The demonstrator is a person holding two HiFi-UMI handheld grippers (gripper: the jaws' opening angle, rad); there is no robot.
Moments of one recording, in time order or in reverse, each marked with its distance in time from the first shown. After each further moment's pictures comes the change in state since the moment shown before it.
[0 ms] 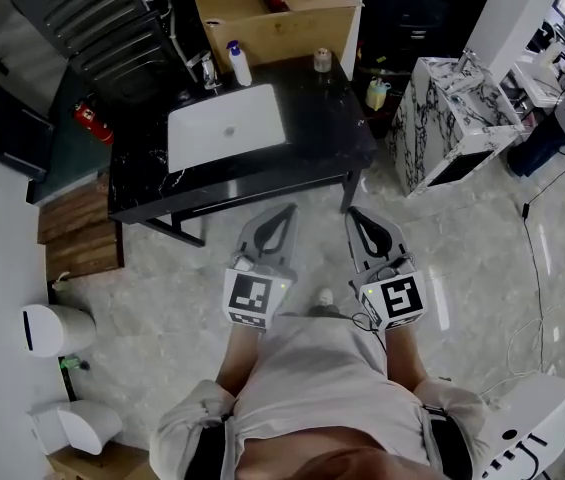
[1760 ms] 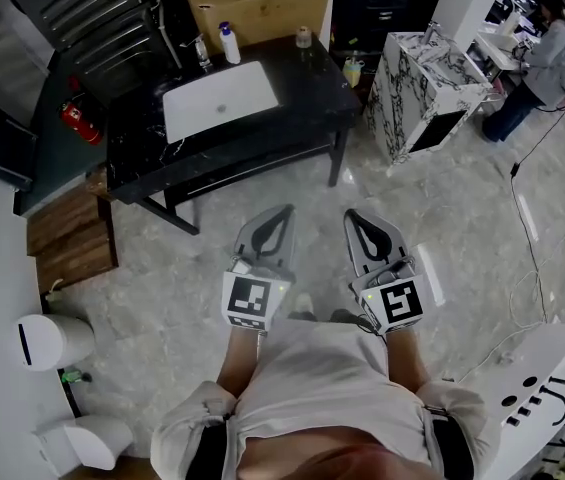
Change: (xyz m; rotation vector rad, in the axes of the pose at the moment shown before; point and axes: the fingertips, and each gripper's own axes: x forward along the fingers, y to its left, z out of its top) left arm -0.163 -0.045 -0.015 -0.010 -0.041 -0.102; right arm -0.115 0.143 0.013 -0.064 0.005 -0.106
